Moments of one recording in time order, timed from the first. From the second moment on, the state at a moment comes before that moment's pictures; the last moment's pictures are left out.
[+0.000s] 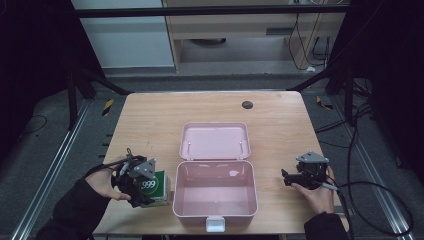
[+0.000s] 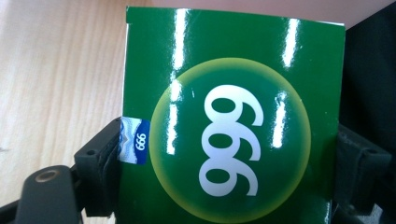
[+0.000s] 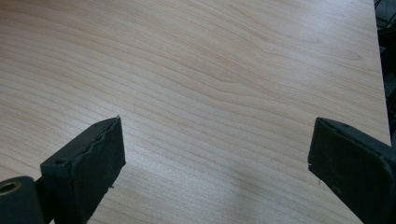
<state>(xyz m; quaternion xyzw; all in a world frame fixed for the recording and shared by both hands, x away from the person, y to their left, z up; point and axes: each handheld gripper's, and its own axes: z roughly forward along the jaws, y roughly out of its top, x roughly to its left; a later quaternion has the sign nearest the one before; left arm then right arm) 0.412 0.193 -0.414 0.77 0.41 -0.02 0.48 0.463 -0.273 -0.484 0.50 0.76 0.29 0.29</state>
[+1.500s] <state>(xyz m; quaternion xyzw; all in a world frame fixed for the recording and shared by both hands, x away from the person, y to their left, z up) 0.397 0.176 -0.308 0.80 0.37 -0.01 0.47 0.462 -0.273 -0.484 0.50 0.76 0.30 0.28</state>
